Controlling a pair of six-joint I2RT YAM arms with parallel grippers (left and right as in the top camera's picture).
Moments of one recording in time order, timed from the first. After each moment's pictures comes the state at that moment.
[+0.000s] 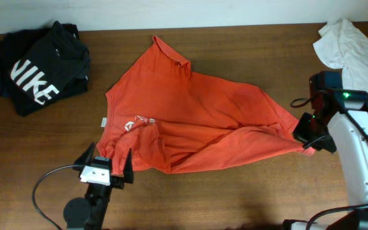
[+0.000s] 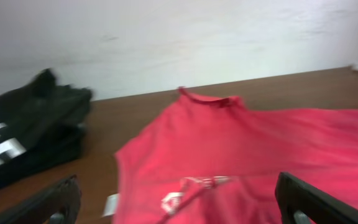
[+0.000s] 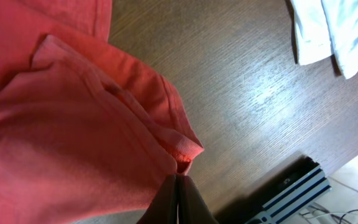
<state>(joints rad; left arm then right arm) -0.01 0.01 0.01 -0.06 0.20 0.06 -0.14 1.47 1.26 -1.33 0.21 0.49</state>
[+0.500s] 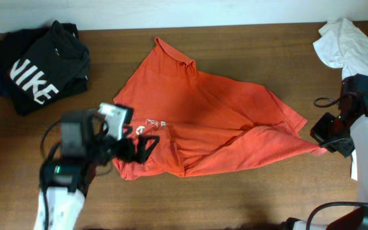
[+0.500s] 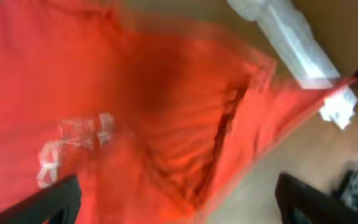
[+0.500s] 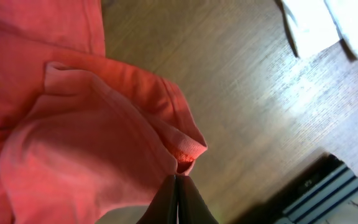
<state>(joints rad) -0.08 1.04 0.84 -0.63 0.62 0.02 -0.34 1.46 1.25 -1.28 0.11 0.47</state>
